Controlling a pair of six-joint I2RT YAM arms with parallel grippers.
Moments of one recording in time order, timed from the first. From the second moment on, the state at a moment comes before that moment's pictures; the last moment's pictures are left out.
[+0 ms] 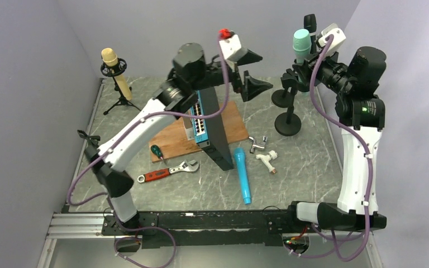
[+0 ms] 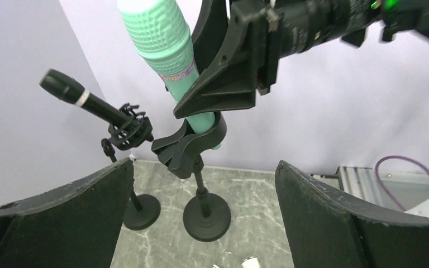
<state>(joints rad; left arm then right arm) -0.81 1.82 2.07 -0.06 0.57 0.02 -0.08 1.27 1.78 -0.63 -0.59 -0.36</state>
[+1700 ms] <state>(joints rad) -0.81 0.48 1.03 -0.56 -0.07 -0.25 0.86 1.21 1.41 -0.35 -0.60 0.06</state>
